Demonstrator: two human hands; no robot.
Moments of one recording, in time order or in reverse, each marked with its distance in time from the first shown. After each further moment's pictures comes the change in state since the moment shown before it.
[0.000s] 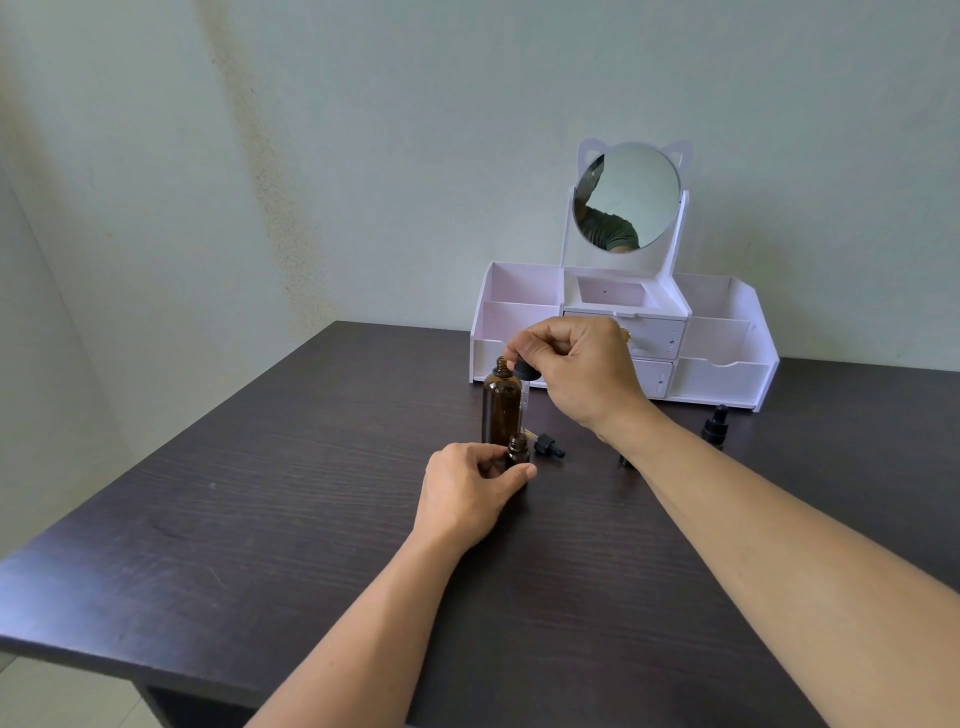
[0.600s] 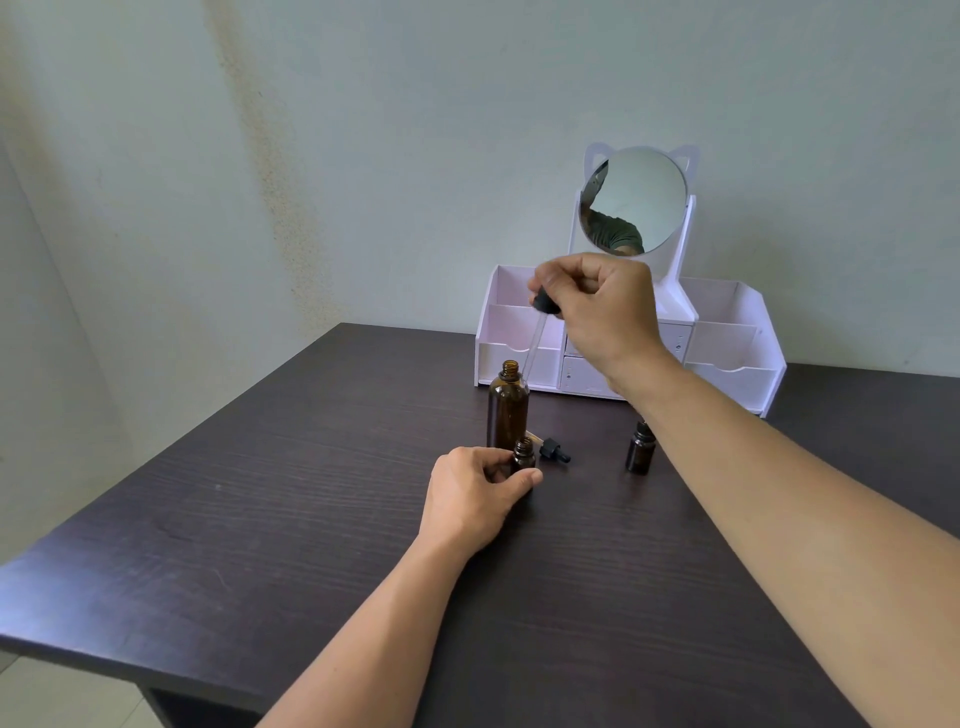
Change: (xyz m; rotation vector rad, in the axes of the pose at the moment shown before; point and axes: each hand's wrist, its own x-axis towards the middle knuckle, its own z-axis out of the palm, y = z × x) left_hand -0.001 -0.001 0.000 -0.027 -0.035 -0.002; right_hand 0.036 -0.022 -0.012 0.175 0.151 0.007
